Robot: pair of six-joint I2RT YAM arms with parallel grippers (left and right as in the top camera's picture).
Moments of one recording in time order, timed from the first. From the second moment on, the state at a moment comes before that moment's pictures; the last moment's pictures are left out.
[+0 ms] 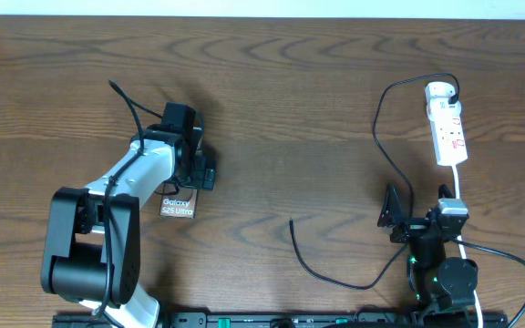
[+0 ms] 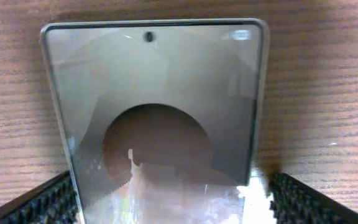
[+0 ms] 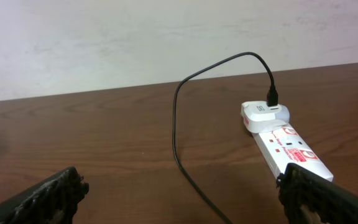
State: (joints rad) left arm -0.16 1.78 1.00 -0.64 -0.02 -0.04; right arm 0.11 0.01 0.01 -0.06 0.09 0.15
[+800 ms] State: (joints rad) left arm -0.16 1.78 1.00 -0.64 -0.02 -0.04; right arm 0.11 0.01 0.01 -0.06 0.09 0.15
